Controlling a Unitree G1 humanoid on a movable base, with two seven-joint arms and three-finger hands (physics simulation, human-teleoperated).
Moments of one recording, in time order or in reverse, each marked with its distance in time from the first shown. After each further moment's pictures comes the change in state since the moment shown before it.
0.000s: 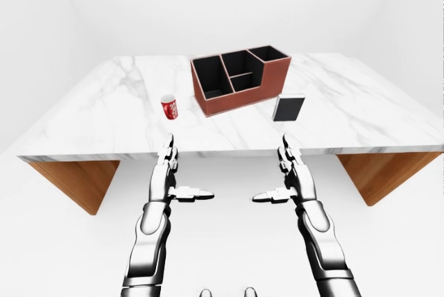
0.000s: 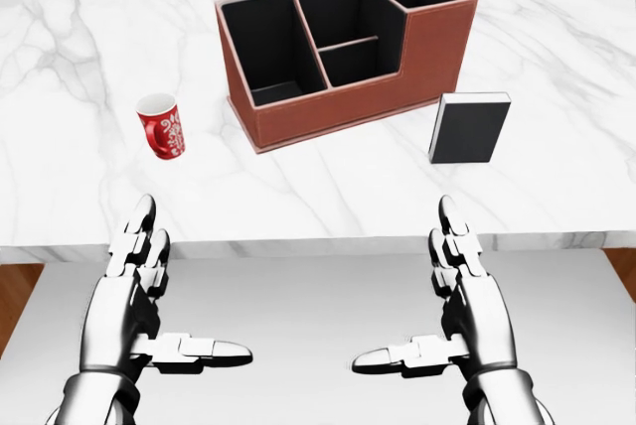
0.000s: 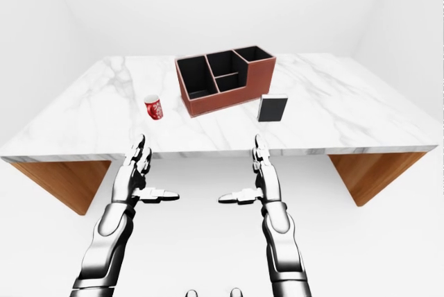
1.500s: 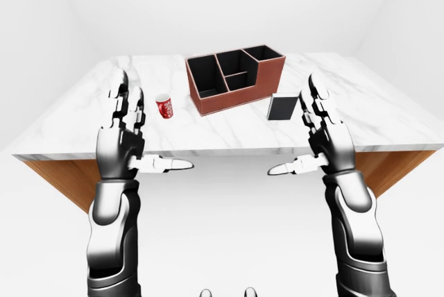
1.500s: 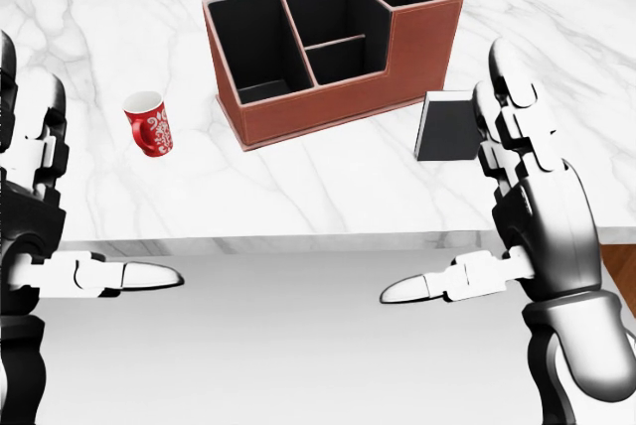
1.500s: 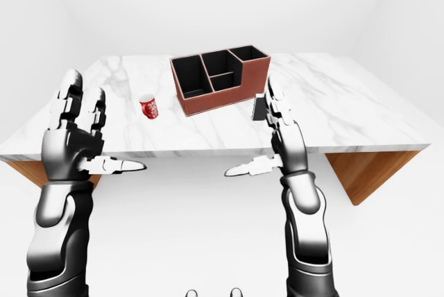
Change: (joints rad) left arm -0.128 0.082 0.145 -0.415 -0.140 0.047 -0.041; right arm -0.142 -0.081 -0.086 -0.450 -0.042 0.153 0.103
